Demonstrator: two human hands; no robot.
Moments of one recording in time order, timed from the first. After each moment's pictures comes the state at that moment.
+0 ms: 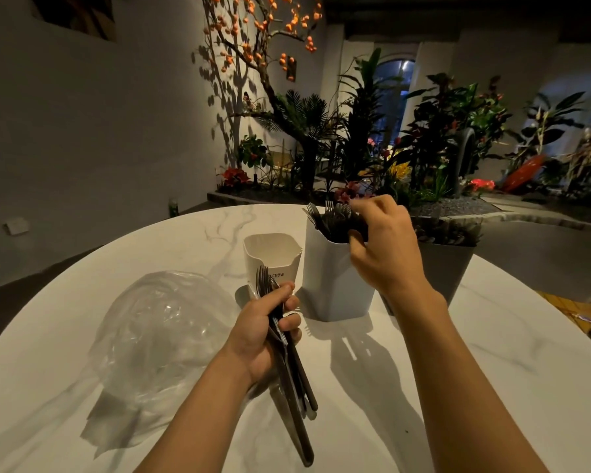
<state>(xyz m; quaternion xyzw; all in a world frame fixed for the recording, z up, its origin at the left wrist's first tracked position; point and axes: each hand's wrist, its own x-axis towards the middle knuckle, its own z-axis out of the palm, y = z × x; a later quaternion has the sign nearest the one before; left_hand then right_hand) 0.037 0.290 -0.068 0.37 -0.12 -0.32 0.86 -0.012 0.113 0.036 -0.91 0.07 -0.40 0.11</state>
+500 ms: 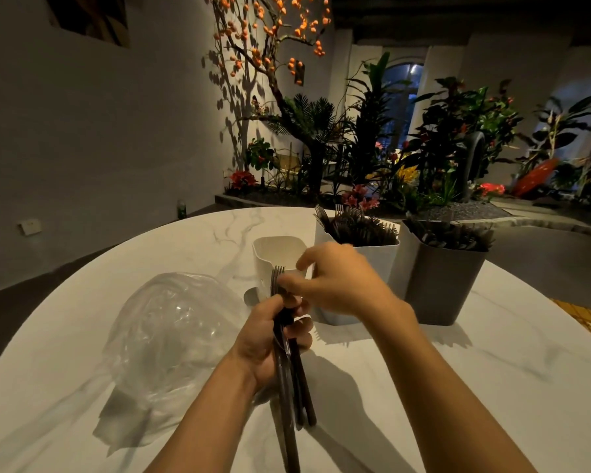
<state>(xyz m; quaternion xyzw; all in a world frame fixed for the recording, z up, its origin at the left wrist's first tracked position) 0.027 0.297 -0.059 0.33 -0.14 -0.35 0.87 -0.010 0.181 0.035 -0.97 0.03 -0.12 0.19</state>
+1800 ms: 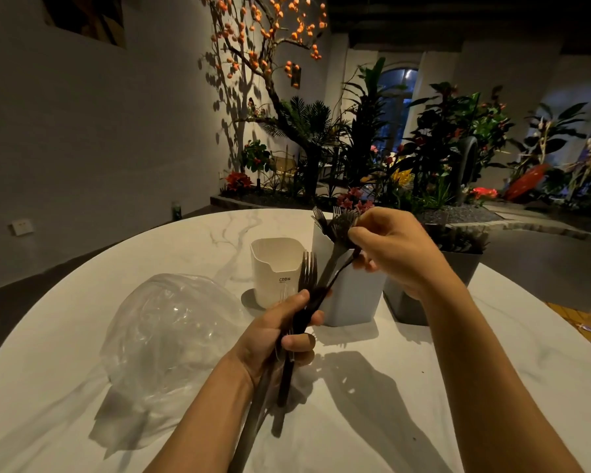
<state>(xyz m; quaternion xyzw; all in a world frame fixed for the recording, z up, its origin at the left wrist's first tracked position) 0.028 0.301 -0.061 0.35 -0.19 -0.43 0.81 -0.039 0.136 0.073 -0.86 0.09 -0.23 0.44</state>
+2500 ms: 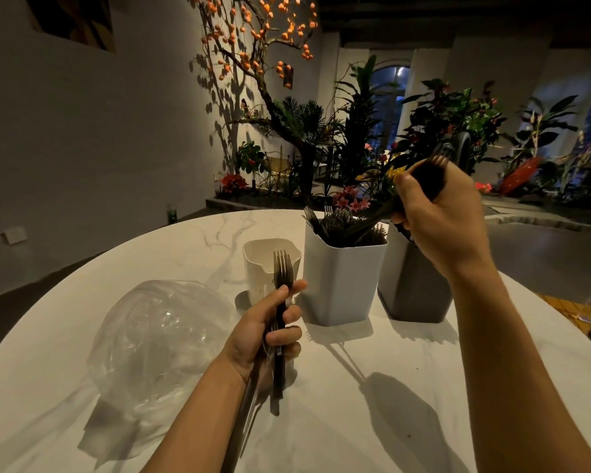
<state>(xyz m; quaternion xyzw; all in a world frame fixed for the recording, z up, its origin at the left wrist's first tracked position) 0.035 0.301 -0.065 0.33 -0.17 -0.40 0.84 -0.054 0.099 0.092 -0.80 0.04 -0.47 0.38</state>
